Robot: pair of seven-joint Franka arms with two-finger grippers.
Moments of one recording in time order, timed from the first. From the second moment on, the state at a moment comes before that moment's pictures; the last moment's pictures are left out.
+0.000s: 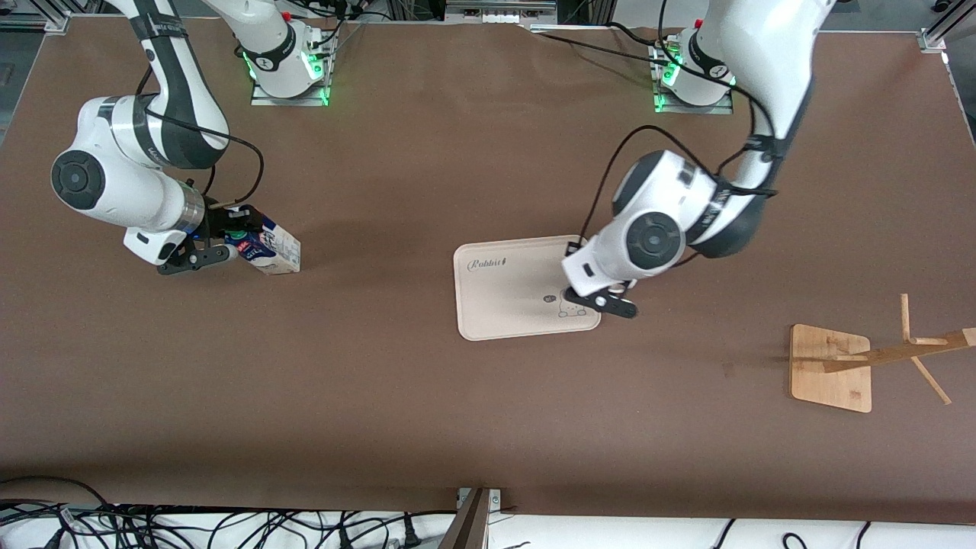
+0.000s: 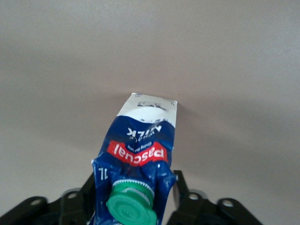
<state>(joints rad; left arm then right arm) -0.25 0.57 -0.20 -1.44 -0.04 1.76 -0.21 0.08 0.15 -0.01 -2.10 0.08 2.05 -0.21</state>
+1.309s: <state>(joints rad) 0.21 0.40 -0.17 -1.23 0.01 1.35 0.14 0.04 0.06 -0.05 -1.55 -0.01 1.67 -0.20</state>
